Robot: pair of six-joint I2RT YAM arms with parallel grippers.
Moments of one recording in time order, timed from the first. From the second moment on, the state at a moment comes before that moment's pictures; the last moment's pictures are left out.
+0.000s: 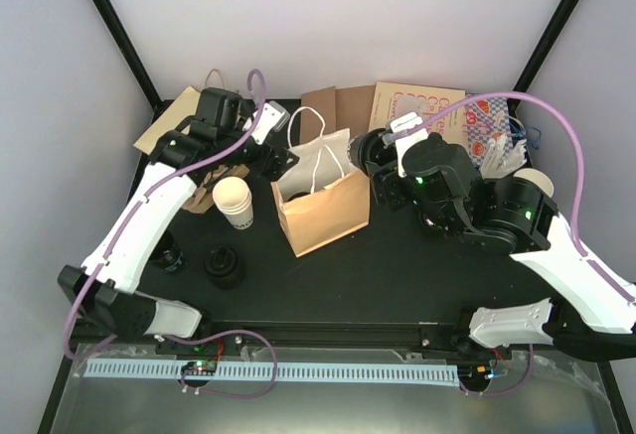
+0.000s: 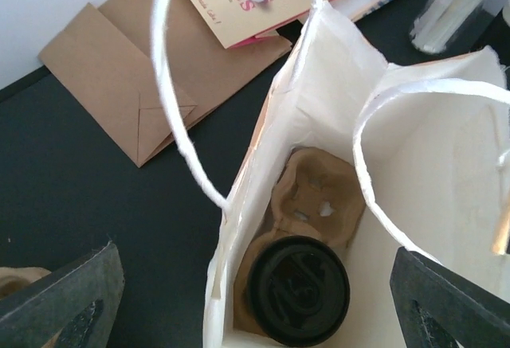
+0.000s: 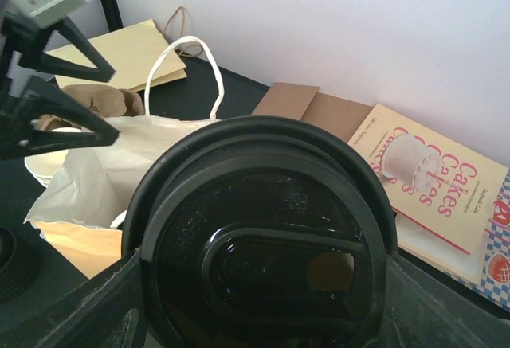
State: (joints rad) left arm -0.40 1.35 1.53 -0.89 0.32 0.17; right arm 1.09 1.22 1.77 -1.13 0.59 0.24
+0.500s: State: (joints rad) left arm -0.40 1.52 1.62 -0.92 0.27 0.22; right arm 1.09 1.22 1.77 -1.13 0.57 0.24
